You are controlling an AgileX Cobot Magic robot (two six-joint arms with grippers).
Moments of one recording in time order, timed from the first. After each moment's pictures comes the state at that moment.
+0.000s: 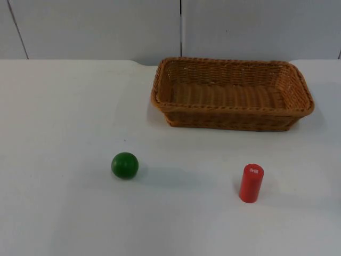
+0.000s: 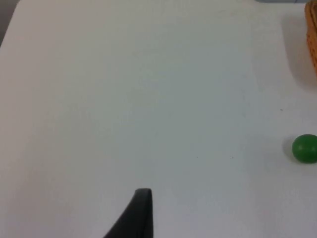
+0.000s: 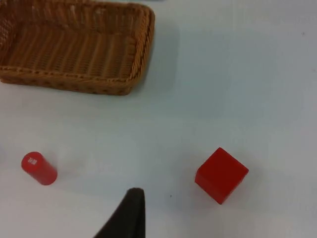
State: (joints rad) right arm 0.02 0.59 -0.72 -0.01 0.89 0.00; left arm 0.05 0.55 -0.67 -0.09 0.87 0.04
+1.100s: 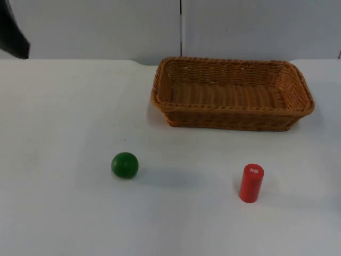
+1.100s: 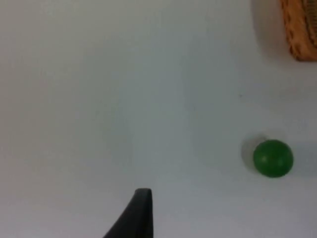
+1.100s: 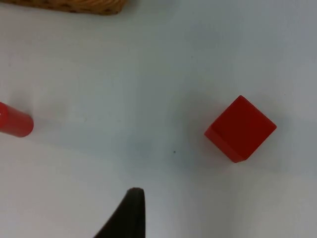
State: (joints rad) right arm 0.02 0.95 -0.72 -0.01 0.82 0.00; left arm -0.01 1.38 -1.00 -0.37 0.75 0.29
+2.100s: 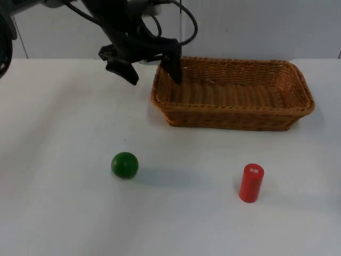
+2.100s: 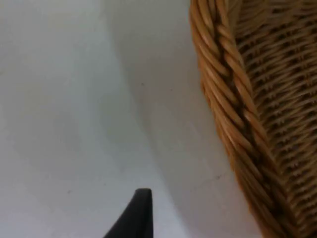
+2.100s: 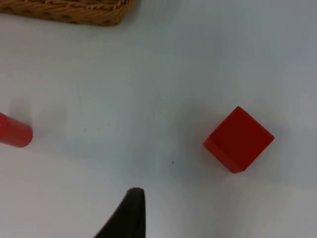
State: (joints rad) right arm 0.02 0.95 -0.72 -0.02 0.79 0.00; left arm -0.27 2.65 -2.44 -0.37 1.12 0.20
